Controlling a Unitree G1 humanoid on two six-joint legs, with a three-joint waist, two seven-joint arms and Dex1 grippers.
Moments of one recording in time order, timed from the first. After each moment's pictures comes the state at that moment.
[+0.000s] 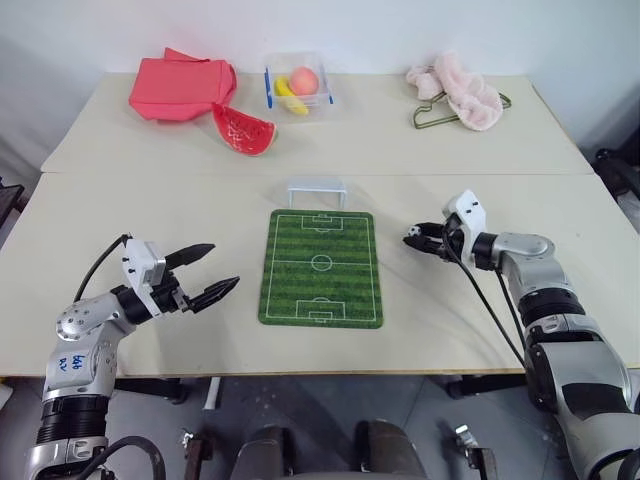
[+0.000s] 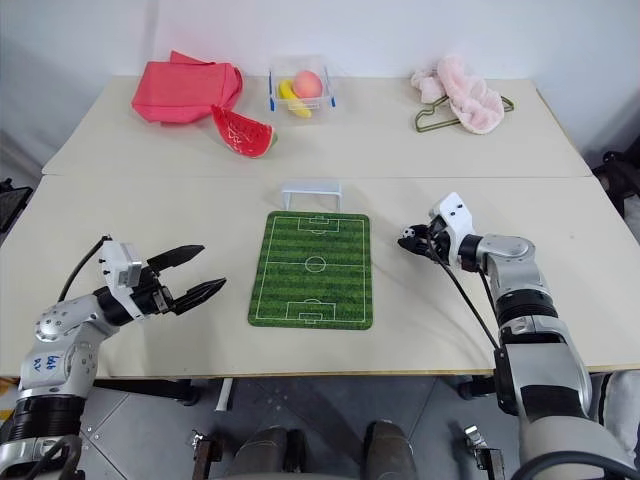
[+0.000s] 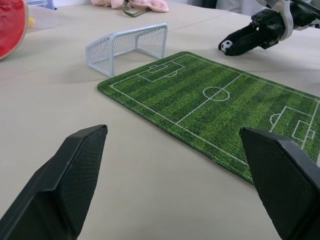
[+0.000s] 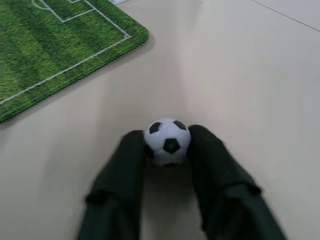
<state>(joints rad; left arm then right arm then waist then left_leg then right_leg) -0.21 0.61 0.26 0.17 -0.48 0.06 -1.02 -0.90 -0.54 -0.01 1.02 0.09 -0.05 1.04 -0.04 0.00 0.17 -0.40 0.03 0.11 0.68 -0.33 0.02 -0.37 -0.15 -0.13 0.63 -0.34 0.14</state>
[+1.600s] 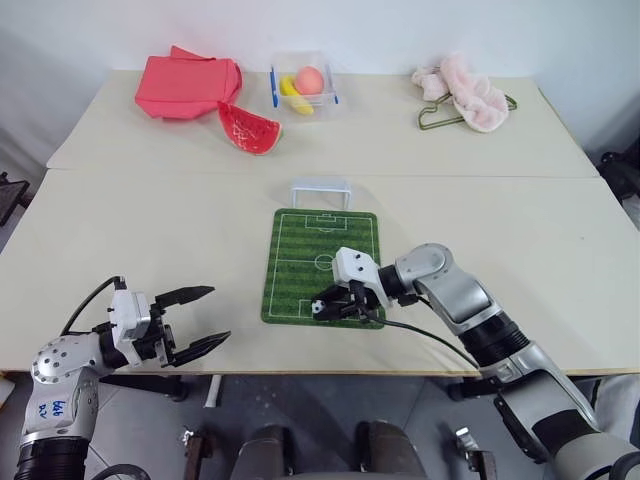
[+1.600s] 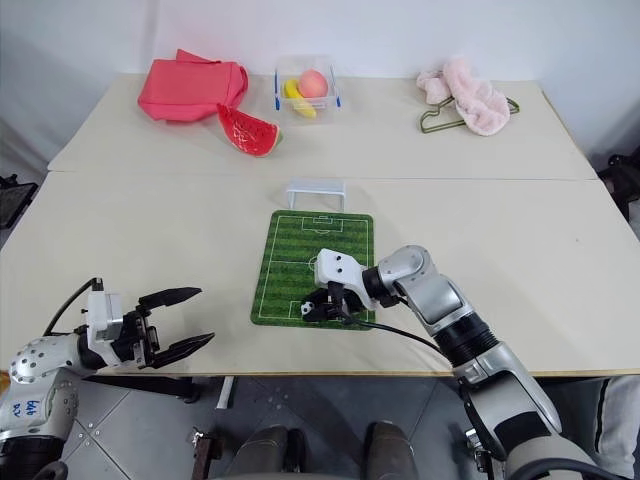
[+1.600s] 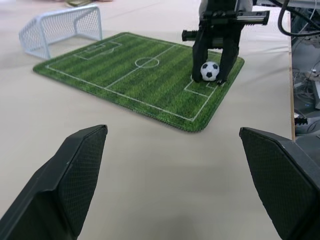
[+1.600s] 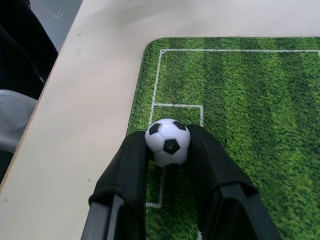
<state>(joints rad) -0.02 0.63 0.29 0.13 -0.51 -0.13 -1.23 -0.74 -0.42 0.44 0.23 0.13 0.31 1.29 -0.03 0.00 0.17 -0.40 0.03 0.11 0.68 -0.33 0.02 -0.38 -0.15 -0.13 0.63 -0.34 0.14</state>
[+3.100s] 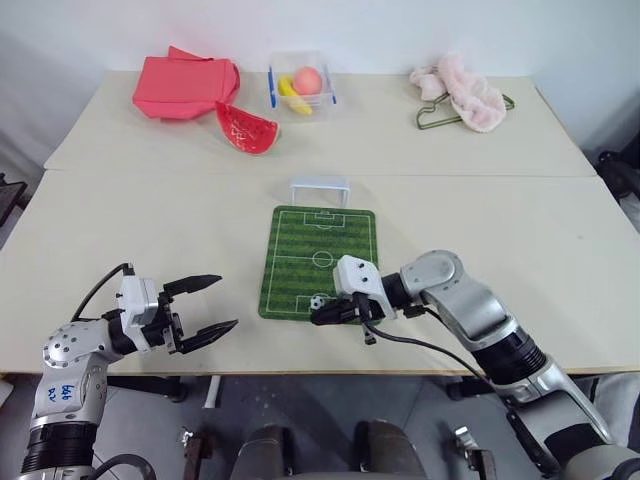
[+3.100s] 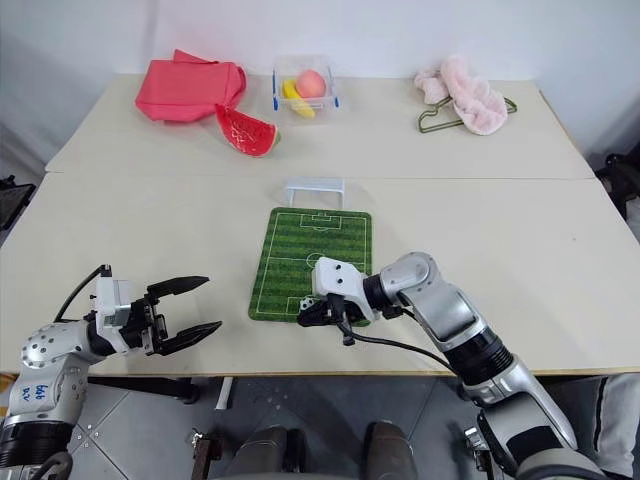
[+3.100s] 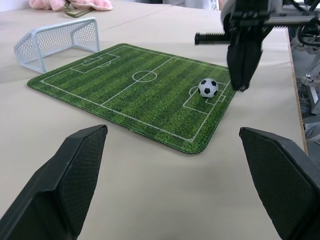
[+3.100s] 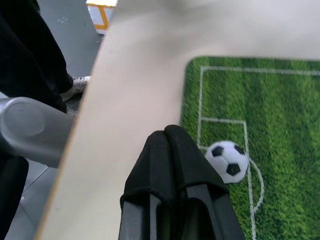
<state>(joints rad) -0.09 0.63 0.26 0.14 -0.51 -0.09 -1.22 -0.66 -0.44 0.43 0.04 0.16 0.41 1.24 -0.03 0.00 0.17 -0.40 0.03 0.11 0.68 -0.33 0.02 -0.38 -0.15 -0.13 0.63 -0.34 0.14</state>
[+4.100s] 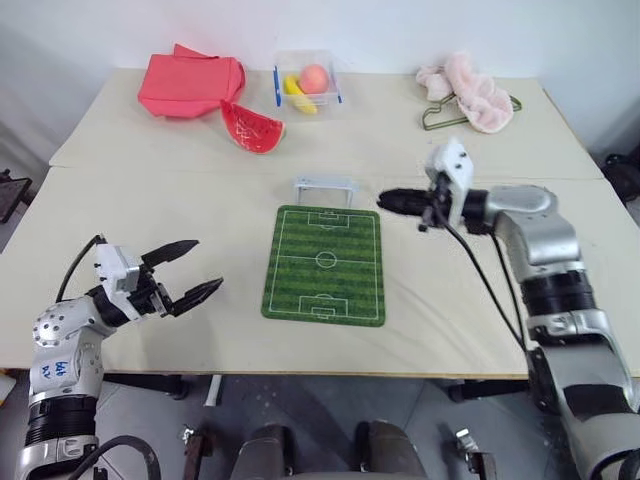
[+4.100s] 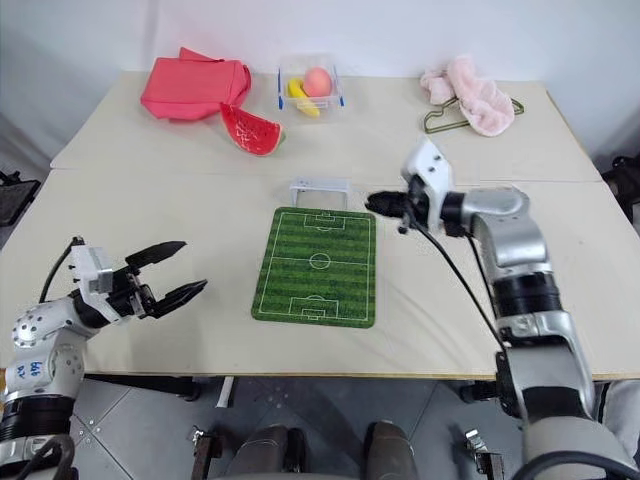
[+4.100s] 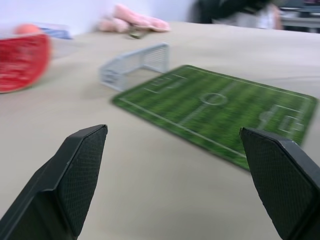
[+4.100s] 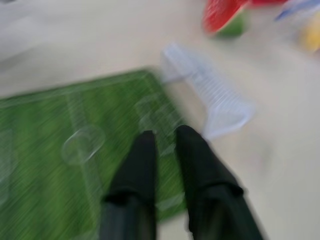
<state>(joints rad) -0.23 0.63 0.36 0.26 -0.52 -0.09 -1.10 -0.81 -0.63 0.04 0.44 0.27 0.29 1.24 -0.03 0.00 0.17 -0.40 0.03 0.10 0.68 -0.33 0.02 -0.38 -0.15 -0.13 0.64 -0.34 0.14</state>
